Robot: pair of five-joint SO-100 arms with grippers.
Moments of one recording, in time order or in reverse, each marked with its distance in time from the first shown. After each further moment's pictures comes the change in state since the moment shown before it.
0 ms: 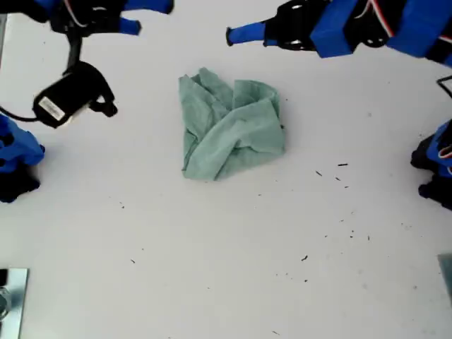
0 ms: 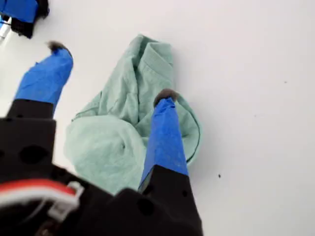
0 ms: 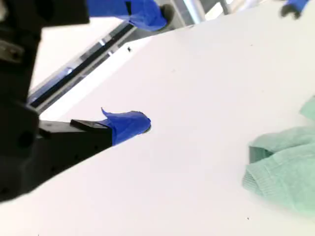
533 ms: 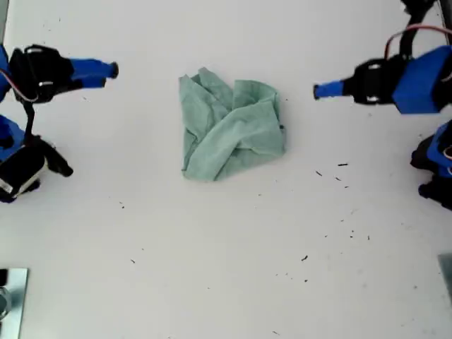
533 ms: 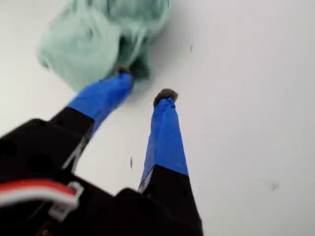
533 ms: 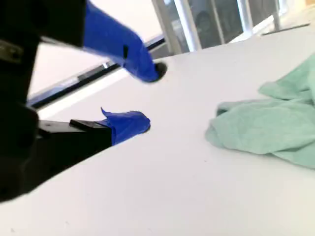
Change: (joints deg) arm 0 8.4 58.0 55.9 -7.6 -6.7; arm 1 -3.0 53.3 49.3 12.9 2.5
